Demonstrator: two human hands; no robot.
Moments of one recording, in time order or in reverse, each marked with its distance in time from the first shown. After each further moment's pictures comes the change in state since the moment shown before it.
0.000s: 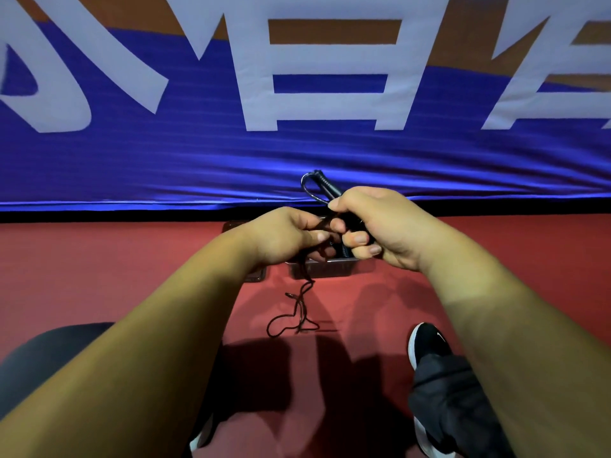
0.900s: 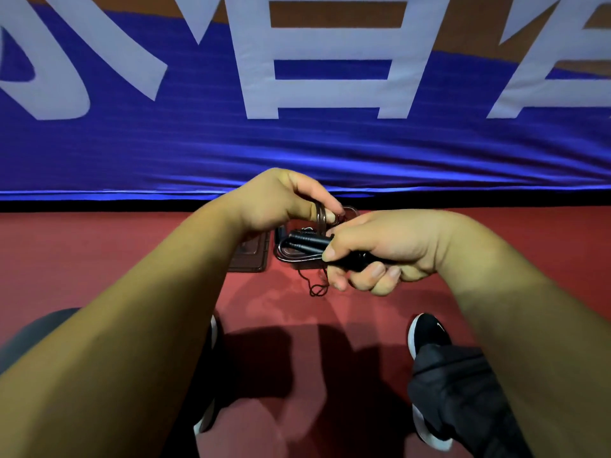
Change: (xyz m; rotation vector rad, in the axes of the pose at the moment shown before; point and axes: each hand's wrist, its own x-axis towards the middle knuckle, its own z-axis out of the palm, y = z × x) left_hand -0.010 0.028 -0.019 0.073 0.052 0.186; right_hand -0.027 -0.001 0.002 -0.291 -0.474 0.383
